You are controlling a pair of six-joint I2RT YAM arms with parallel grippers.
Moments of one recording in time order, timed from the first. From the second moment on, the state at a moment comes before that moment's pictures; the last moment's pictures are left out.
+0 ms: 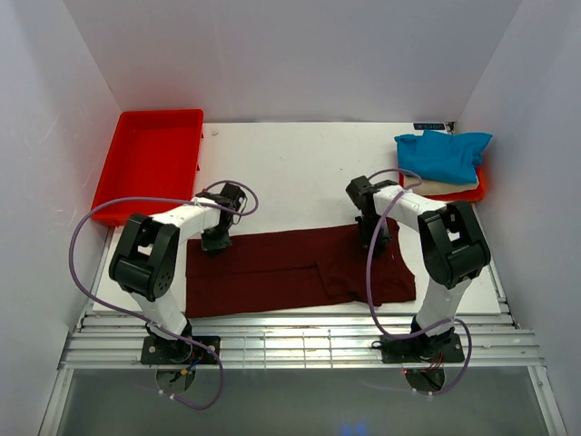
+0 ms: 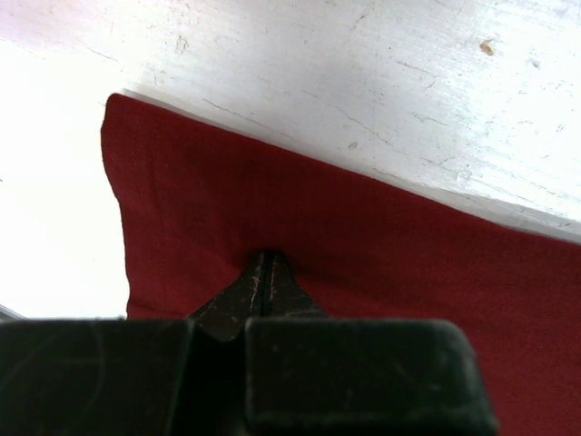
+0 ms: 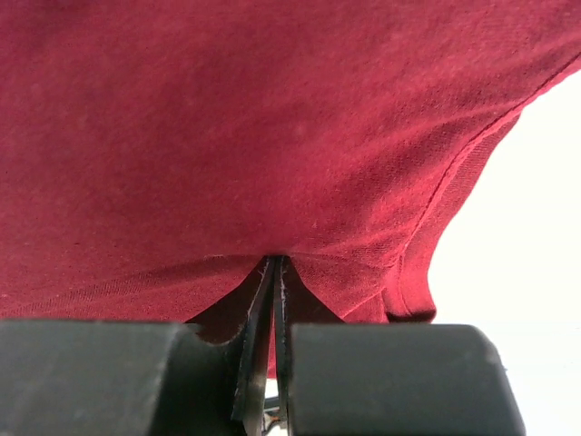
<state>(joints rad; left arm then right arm) -0.38 1.74 1.03 -0.79 -0.44 -0.58 0.44 1.81 1.14 -0.89 0.20 0.30</state>
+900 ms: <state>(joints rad) -0.61 1.68 0.98 -0.89 -0.32 -0.75 0.31 2.46 2.18 -1.12 0.21 0.17</state>
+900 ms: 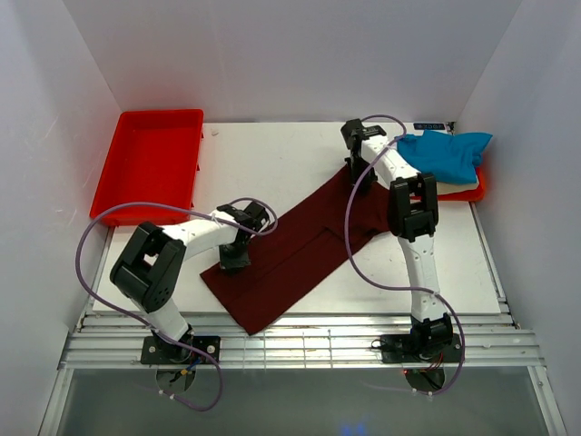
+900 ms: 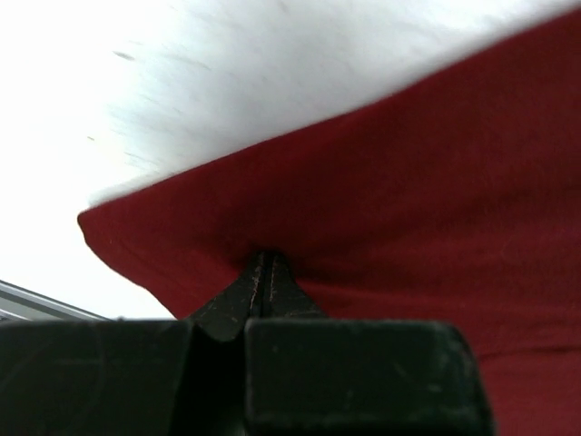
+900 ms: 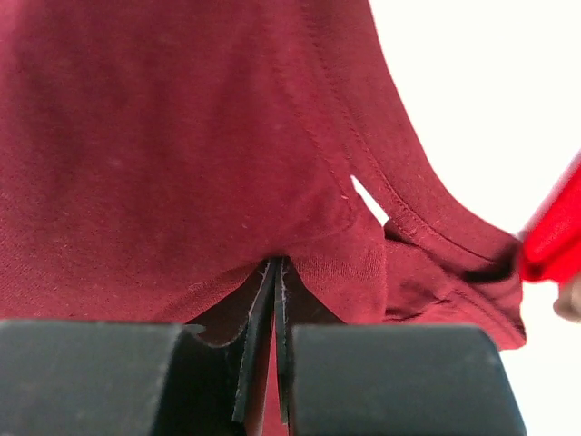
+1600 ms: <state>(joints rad) -0.85 1.80 1.21 -0.89 0.03 -0.81 0.27 2.59 2.29 -0.52 -0.26 0.37</state>
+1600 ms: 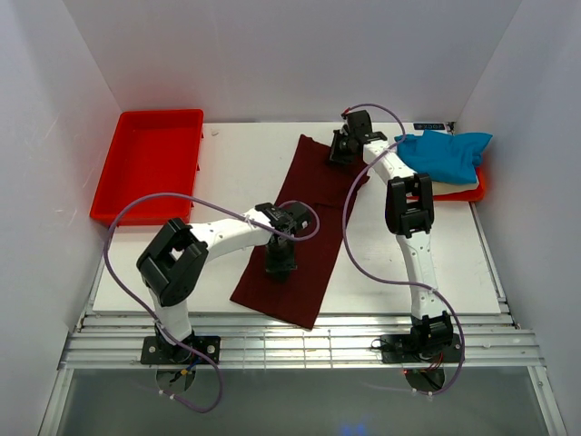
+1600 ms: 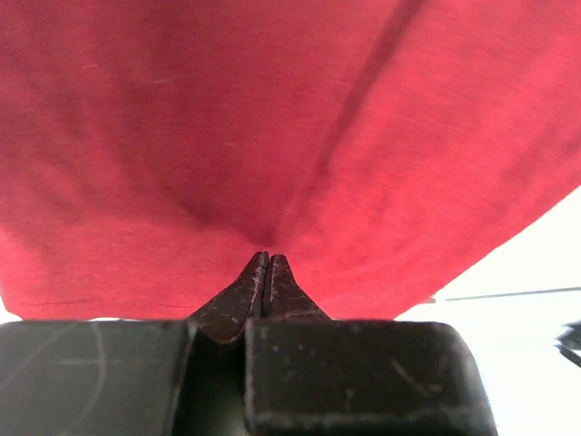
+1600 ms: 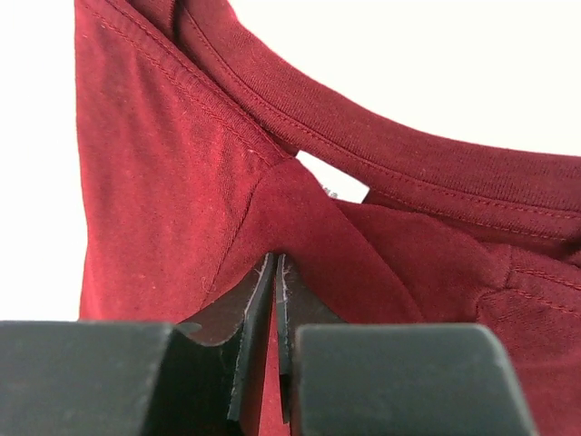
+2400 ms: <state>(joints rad) -0.95 1.61 1.34 -0.74 -0.28 -0.75 0.30 2.37 2.08 -0.32 -0.37 0.30</state>
